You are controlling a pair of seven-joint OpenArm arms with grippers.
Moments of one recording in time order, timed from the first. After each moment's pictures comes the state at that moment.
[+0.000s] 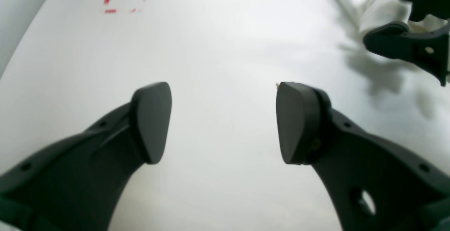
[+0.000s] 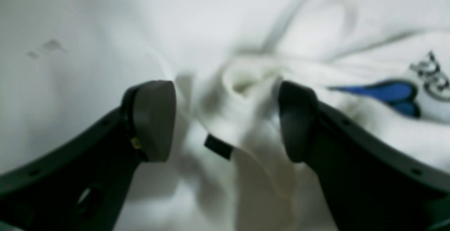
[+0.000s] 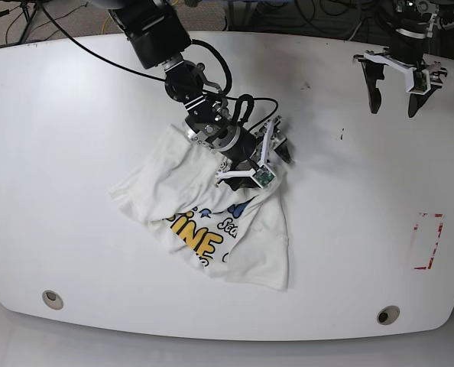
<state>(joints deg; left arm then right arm) 42.2 -6.3 -25.5 113.5 -11.1 -21.2 5.6 7.7 -1.4 -26.8 71.3 -3.1 18.3 -20.3</state>
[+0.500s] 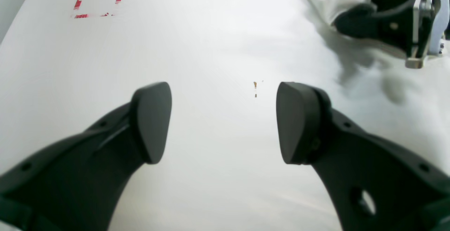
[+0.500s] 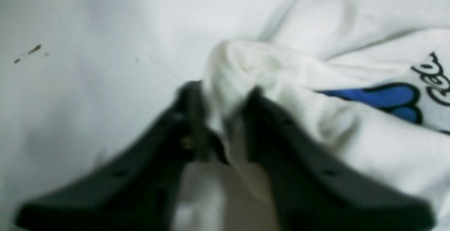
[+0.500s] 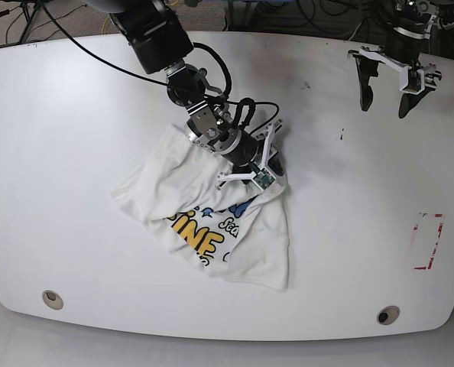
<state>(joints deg) 41.7 -6.3 -25.5 113.4 -11.1 -25.6 5.6 8.8 -2.0 -26.8 68.5 -3.3 18.3 -16.6</state>
